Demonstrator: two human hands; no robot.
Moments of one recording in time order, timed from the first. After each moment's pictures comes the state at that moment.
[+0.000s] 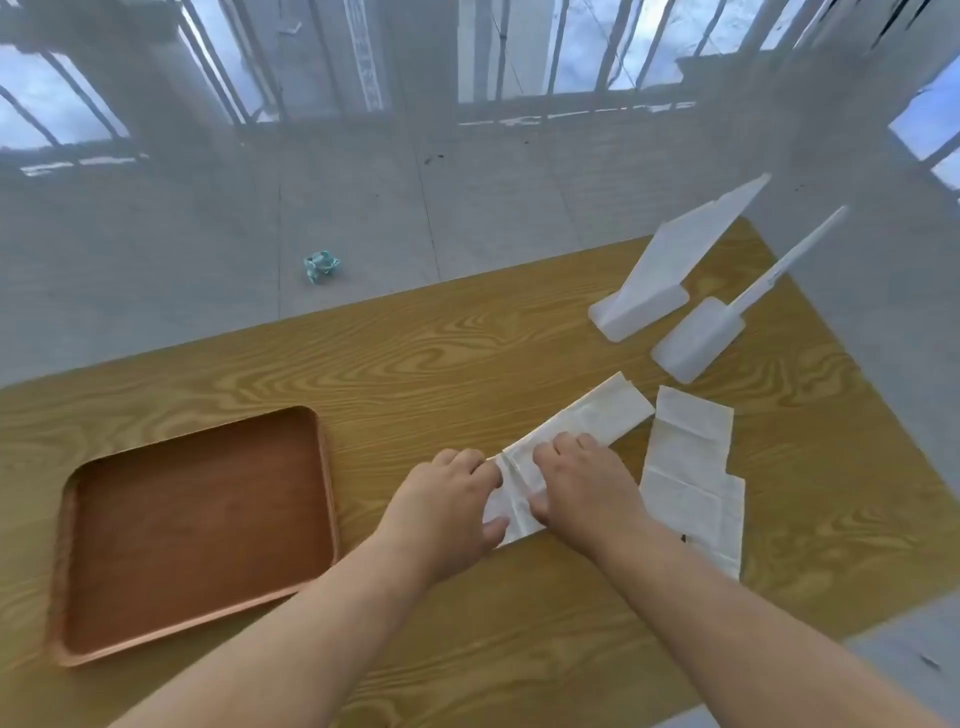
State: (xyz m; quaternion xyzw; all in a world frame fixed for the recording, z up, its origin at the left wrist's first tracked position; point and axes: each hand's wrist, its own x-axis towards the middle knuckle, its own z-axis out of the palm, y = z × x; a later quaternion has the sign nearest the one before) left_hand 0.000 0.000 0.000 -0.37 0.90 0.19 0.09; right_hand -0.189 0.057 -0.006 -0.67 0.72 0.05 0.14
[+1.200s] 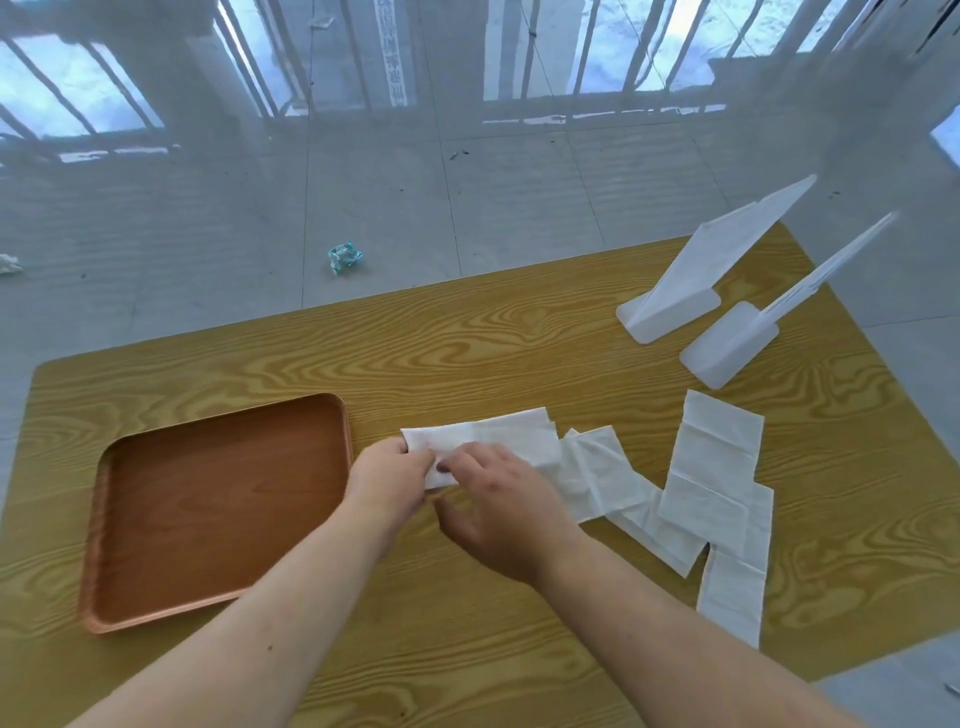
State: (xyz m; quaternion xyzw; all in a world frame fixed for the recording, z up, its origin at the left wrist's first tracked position) left_hand 0.048 -0.032 -0.001 -0.69 0.43 0.56 -0.14; right_hand -0.098 0.040 0.002 -0.72 0.62 -0.17 0.26
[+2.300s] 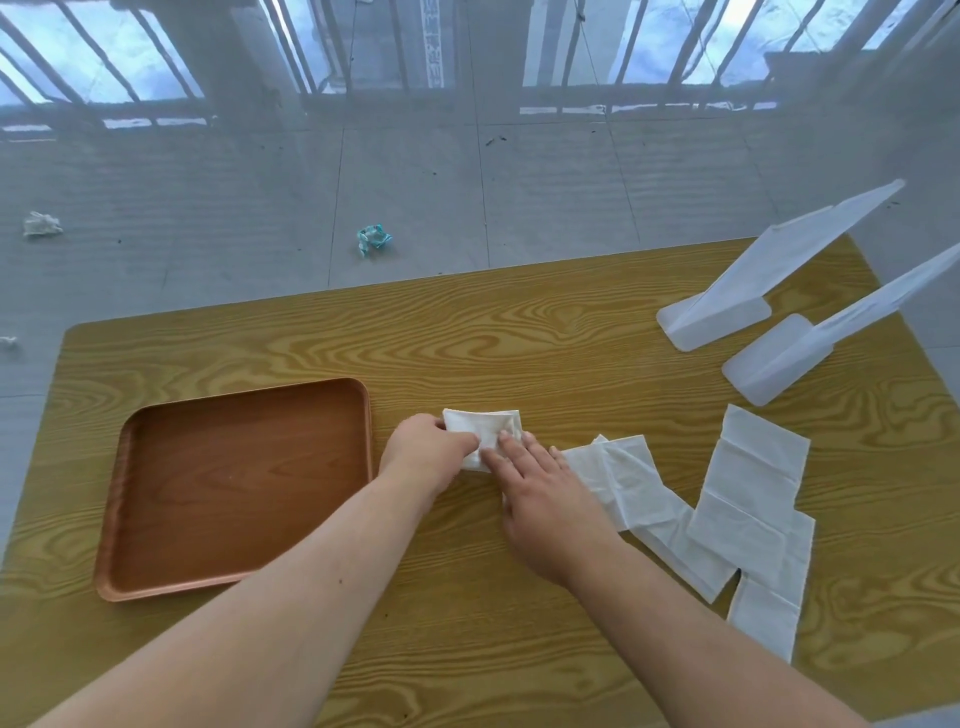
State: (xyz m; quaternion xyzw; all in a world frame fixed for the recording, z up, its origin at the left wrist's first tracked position) left_hand 0.033 -0.060 -0.014 -0.74 0.47 0.48 -0.05; right_hand -0.117 0.038 -0.042 -0.73 0.64 0.01 0.24
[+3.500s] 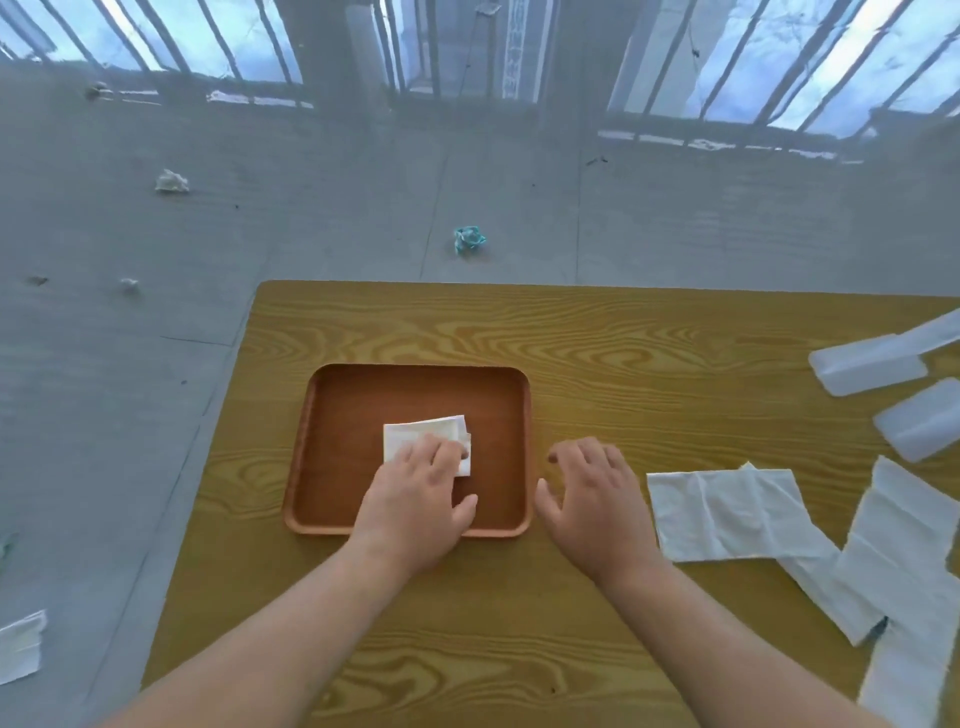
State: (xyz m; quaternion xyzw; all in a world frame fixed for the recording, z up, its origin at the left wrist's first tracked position) left_hand 0.247 -0.004 -0.010 -0.59 0.78 0.20 0.01; right_hand 0.025 0.019 -0.012 -0.70 0.69 -0.11 0.17
